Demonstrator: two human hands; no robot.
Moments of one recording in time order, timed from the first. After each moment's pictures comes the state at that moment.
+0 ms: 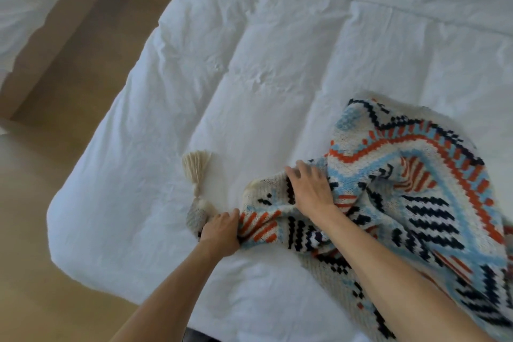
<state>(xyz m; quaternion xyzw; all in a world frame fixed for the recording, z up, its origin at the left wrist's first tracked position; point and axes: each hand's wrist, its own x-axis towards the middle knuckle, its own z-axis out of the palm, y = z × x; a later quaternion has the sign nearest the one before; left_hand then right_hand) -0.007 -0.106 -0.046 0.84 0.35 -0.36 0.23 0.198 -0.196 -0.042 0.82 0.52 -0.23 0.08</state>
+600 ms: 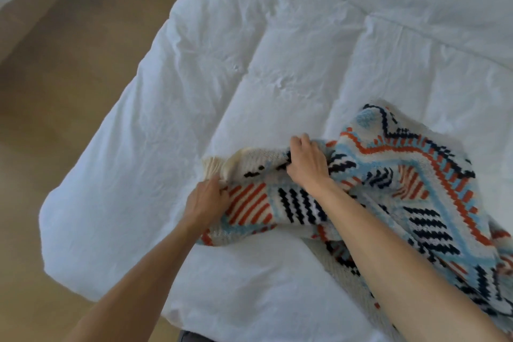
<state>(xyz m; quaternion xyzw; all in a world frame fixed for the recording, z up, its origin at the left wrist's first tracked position) -0.036 0.007 -0.023 0.81 0.46 -0.11 0.34 0.173 -0.082 0.002 0.87 0.45 -0.18 0.02</state>
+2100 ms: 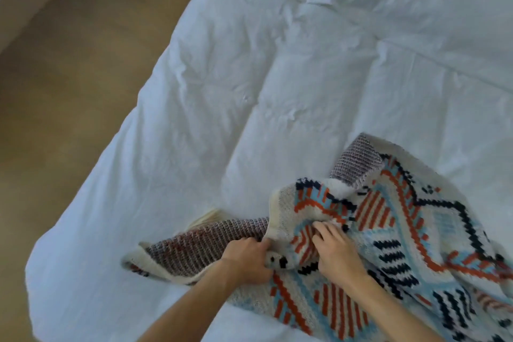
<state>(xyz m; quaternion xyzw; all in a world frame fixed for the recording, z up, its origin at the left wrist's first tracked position) 0.000 0.010 -0.044 0.86 0.15 -0.36 0.33 0.147 -0.154 -0.026 0.82 0.51 -0.24 0.10</state>
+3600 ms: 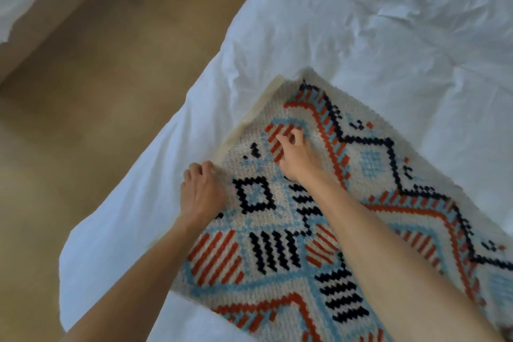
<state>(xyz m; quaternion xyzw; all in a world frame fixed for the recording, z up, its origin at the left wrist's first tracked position) -0.036 0.196 -0.079 0.78 0.56 -0.06 0.26 0.180 0.151 -0.067 0.84 0.46 -0.30 0.06</state>
